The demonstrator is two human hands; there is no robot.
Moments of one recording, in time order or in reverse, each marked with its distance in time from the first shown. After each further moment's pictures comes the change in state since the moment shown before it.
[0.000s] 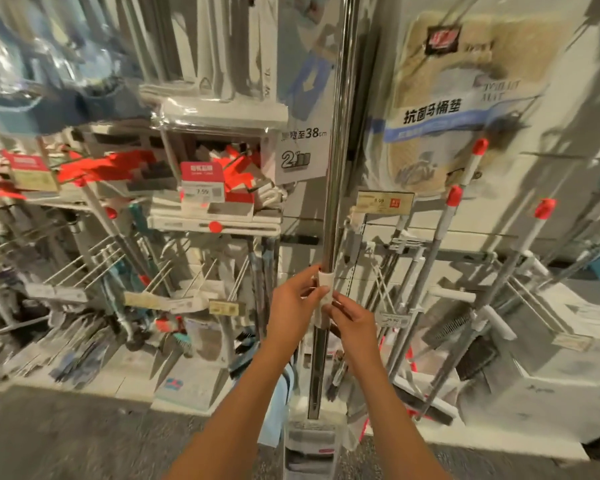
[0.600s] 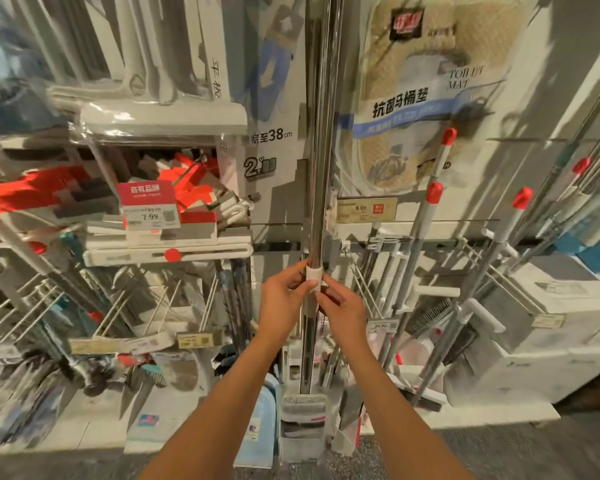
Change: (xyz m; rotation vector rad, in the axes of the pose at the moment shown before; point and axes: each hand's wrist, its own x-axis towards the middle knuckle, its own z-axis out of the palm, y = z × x) left_hand 0.082 -0.026 0.017 -0.064 -0.108 0.057; right_hand 0.072 -0.008 0.006 -0.171 0.110 -0.150
